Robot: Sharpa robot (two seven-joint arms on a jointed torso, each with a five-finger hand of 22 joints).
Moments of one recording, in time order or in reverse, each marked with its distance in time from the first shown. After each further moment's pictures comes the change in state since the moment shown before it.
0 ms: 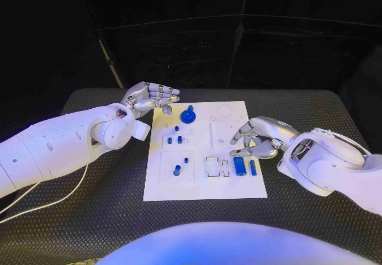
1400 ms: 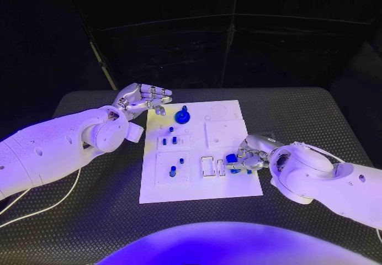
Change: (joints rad) left arm 0.000 -0.008 0.000 0.002 0.000 0.000 -0.002; left_hand 0.000 0.000 0.000 0.000 0.000 0.000 0.000 0.000 0.000 0.000 0.000 0.000 0.000 0.000 0.000 0.000 0.000 0.000 0.000 0.000 0.000 0.000; right arm -0.104 0.089 0.002 -0.066 -0.036 0.071 -0.356; right_hand -0.112 0.031 -0.150 0.094 0.090 -0.076 -0.023 0.254 0.129 0.007 -0.014 0.513 0.673 0.000 -0.007 0.059 0.027 -0.001 0.025 -0.006 0.064 0.107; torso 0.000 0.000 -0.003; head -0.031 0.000
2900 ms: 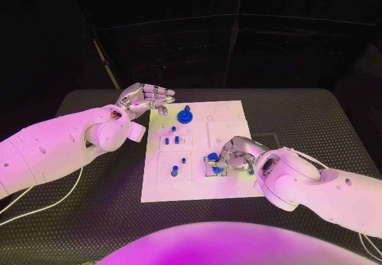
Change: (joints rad) left arm -0.001 -0.001 0.000 0.002 0.000 0.004 -0.003; left_hand 0.000 0.000 0.000 -0.006 0.000 0.000 0.000 0.000 0.000 0.000 0.000 0.000 0.000 0.000 0.000 -0.004 -0.002 0.000 0.000 0.000 -0.004 -0.001; right arm -0.013 0.083 -0.006 0.030 0.087 -0.121 0.051; right_hand -0.028 0.094 -0.059 0.003 0.034 -0.006 -0.020 0.072 0.066 0.039 -0.011 0.054 0.108 0.000 -0.007 0.022 0.000 -0.015 0.012 -0.012 0.023 0.042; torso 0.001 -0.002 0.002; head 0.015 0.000
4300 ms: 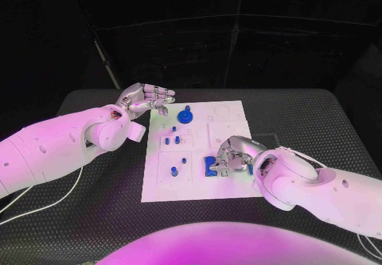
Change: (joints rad) left arm 0.000 -0.005 0.000 0.002 0.000 0.004 -0.004; left_hand 0.000 0.000 0.000 0.000 0.000 0.000 0.000 0.000 0.000 0.000 0.000 0.000 0.000 0.000 0.000 0.000 0.000 0.000 0.000 0.000 0.000 0.000; right arm 0.001 0.021 0.001 -0.010 -0.069 0.025 0.014; right_hand 0.203 -0.069 0.107 -0.121 -0.208 -0.016 0.001 0.028 0.031 -0.004 -0.004 -0.035 0.004 0.004 -0.003 -0.017 0.001 0.000 -0.022 -0.001 -0.035 -0.036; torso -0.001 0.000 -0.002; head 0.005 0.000
